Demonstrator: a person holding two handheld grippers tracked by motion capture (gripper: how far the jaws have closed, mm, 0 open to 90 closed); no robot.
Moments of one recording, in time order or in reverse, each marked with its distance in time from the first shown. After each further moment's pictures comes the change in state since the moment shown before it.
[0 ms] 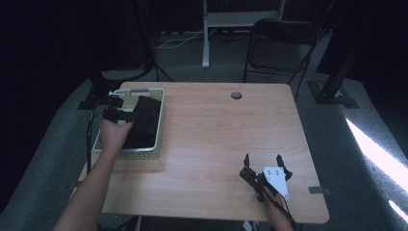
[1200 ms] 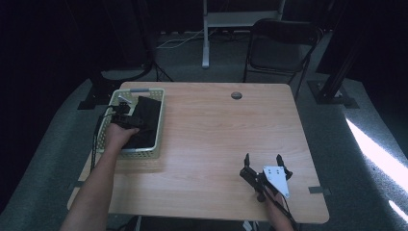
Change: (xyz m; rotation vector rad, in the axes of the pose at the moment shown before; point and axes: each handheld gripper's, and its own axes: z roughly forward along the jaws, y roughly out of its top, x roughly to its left) left arm 0.012 -0.009 0.045 0.276 -0.055 -0.145; right arm -0.001 0.000 0.001 0.013 0.002 0.010
